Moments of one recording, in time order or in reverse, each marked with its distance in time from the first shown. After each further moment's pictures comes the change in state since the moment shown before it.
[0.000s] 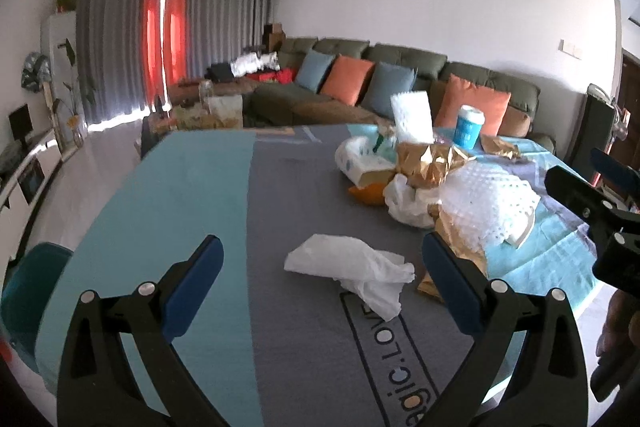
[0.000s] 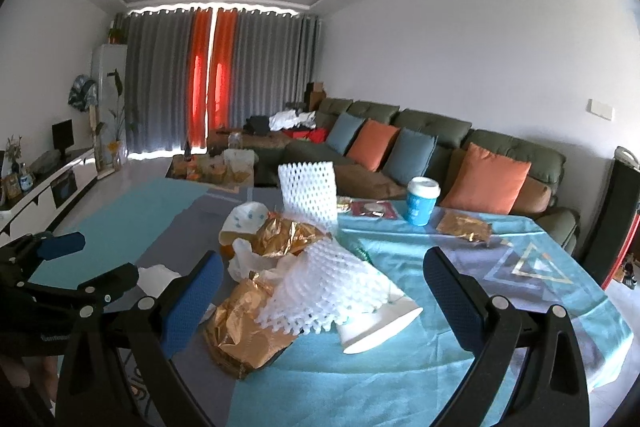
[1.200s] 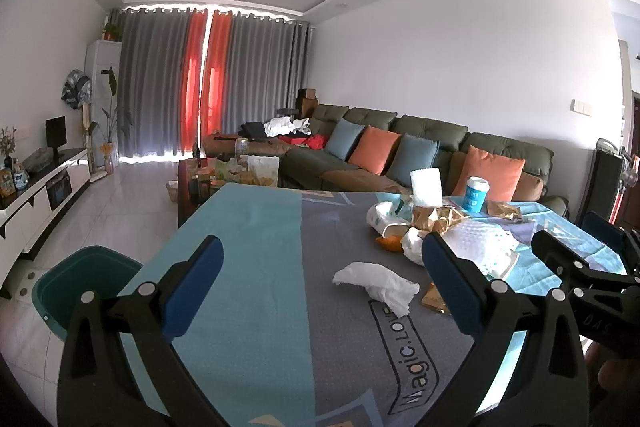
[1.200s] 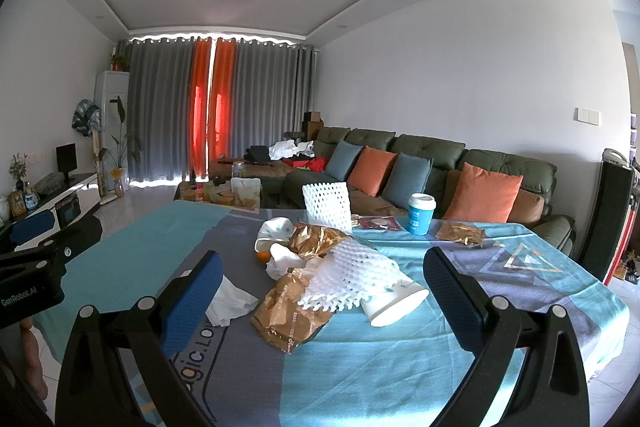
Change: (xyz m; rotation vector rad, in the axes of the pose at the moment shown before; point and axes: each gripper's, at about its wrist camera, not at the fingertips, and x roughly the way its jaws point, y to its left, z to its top) left arm -0.122 0.022 -0.025 -0.072 -0.293 0.100; right arm -0.074 0.029 -0.021 0.038 -0.128 -0.012
